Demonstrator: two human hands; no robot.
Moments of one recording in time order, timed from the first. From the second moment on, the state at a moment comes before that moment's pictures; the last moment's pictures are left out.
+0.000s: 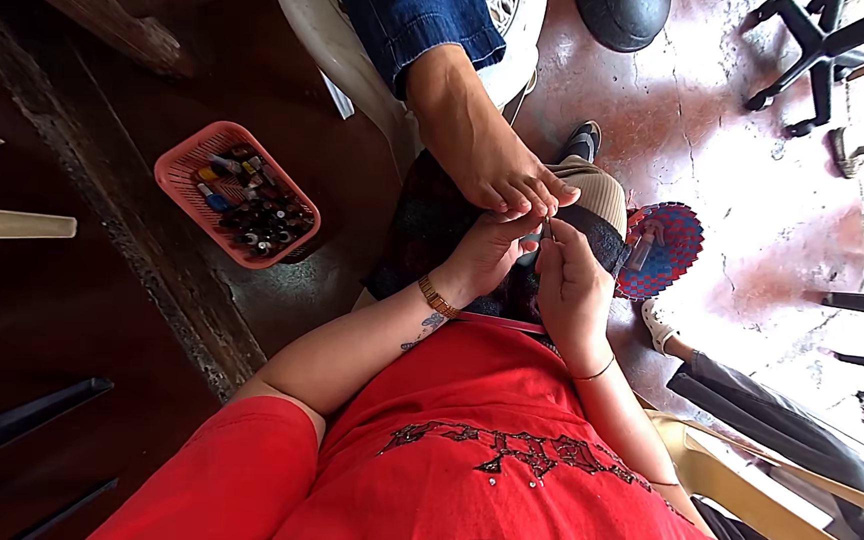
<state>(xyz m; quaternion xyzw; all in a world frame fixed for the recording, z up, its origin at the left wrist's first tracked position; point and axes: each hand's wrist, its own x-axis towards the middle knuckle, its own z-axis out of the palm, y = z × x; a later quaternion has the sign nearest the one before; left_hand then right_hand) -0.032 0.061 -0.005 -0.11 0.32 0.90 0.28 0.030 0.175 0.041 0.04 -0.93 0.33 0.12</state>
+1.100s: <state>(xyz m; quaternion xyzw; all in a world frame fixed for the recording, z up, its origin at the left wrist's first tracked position) -0.033 0.061 -0.004 -0.13 0.31 0.90 0.28 0.023 0.190 0.039 0.03 -0.84 0.54 0.05</state>
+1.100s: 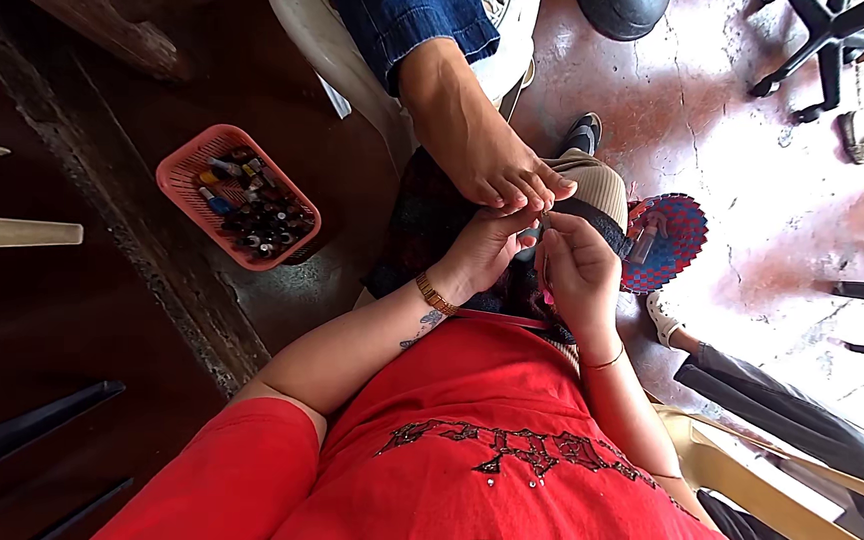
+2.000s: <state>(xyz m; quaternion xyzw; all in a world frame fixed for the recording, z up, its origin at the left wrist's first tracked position) -0.031 0.058 -0.011 -0.11 0.29 0.91 0.29 0.013 0.212 0.037 0.11 -0.83 0.54 0.02</state>
